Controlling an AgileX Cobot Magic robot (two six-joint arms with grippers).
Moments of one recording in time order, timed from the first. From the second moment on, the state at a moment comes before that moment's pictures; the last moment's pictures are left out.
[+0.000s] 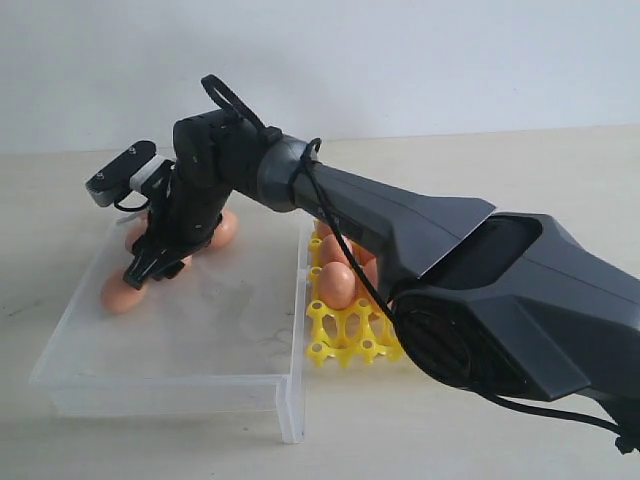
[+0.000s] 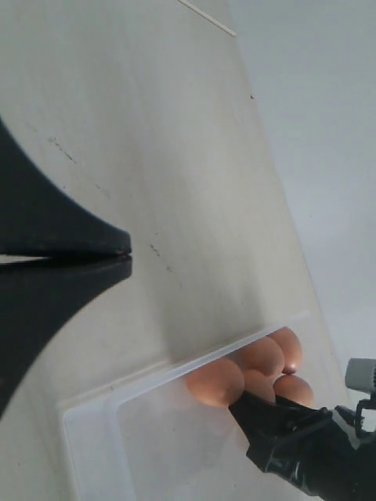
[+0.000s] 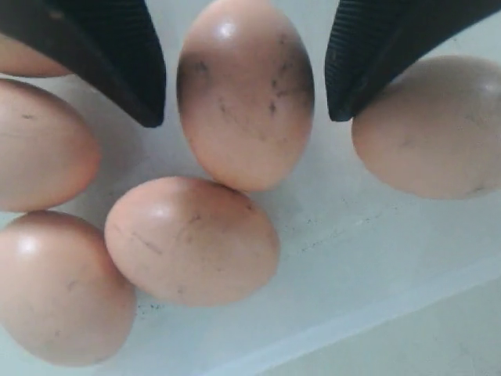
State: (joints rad) left arm -0.02 0.01 0.00 0.03 0.37 0.21; right arm 0.78 2.72 -2.53 0.13 0.95 -0.39
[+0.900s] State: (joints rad) left arm -0.02 0.01 0.00 0.03 0.37 0.21; right arm 0.78 2.66 -2.53 0.08 0.96 -0.35
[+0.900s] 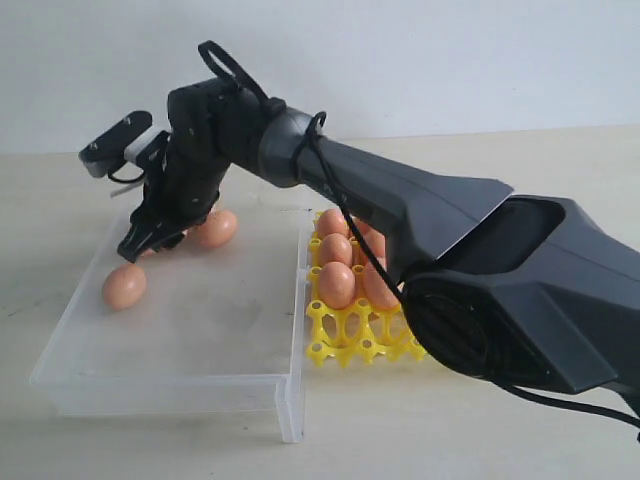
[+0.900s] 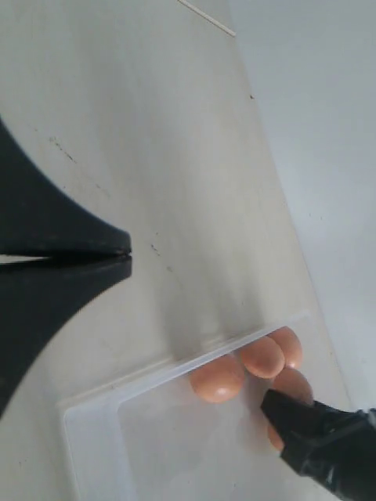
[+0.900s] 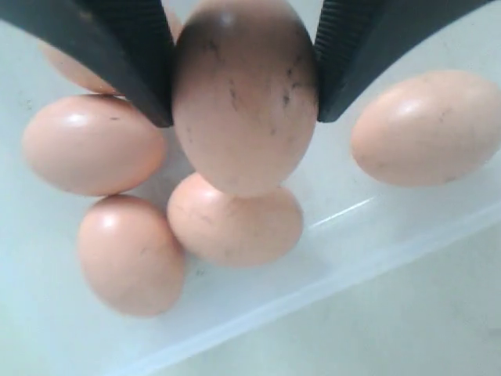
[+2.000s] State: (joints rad) left arm -0.02 0.01 0.00 0.03 0.37 0.21; right arm 0.80 2.31 -2.25 0.12 0.84 -0.39
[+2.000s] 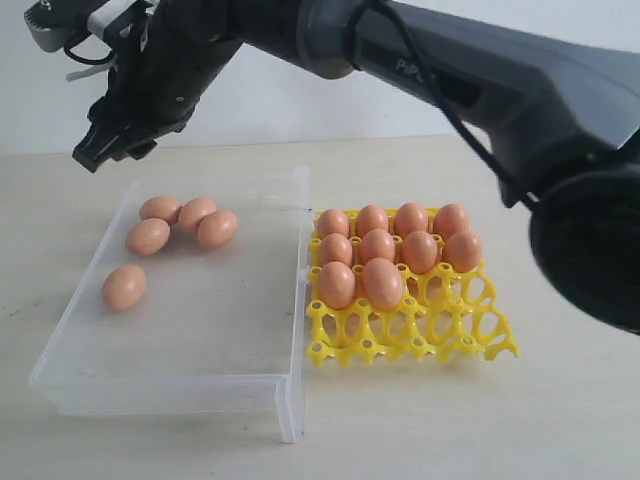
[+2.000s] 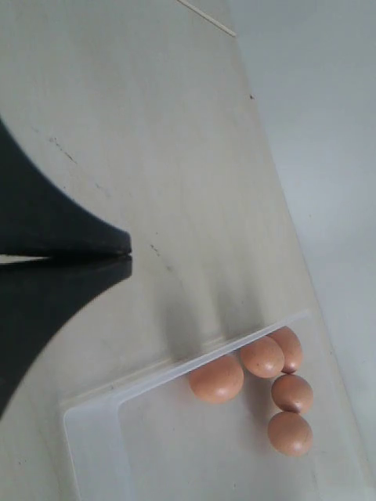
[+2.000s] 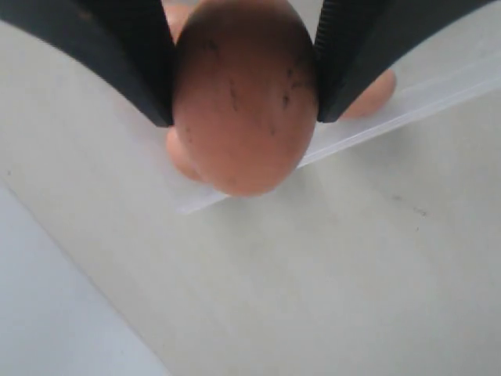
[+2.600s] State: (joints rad) left arm -0.02 0.01 0.00 0.03 0.37 0.21; right arm 0.80 1.61 -0.79 0.12 -0.39 -0.28
